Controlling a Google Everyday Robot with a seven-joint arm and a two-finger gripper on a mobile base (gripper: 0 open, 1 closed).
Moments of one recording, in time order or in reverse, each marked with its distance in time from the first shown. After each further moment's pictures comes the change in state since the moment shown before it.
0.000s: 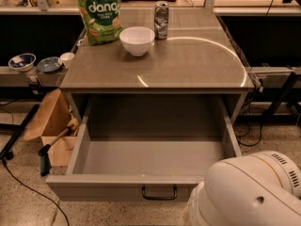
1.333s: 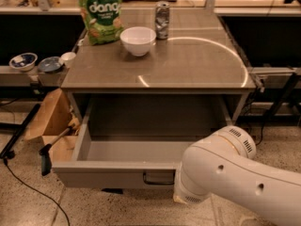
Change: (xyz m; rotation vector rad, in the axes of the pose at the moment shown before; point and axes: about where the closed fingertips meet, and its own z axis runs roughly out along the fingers) arm -0.024 -0.078 0.043 0.082 0.014 -0.012
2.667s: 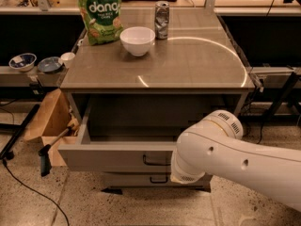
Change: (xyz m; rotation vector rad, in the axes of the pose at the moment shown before) arm -0.009 -0.055 0.011 0.068 0.002 -0.010
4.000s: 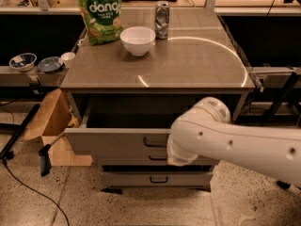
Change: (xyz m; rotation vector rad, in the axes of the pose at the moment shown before) arm -0.009 -0.049 0.017 0.058 0.003 0.000
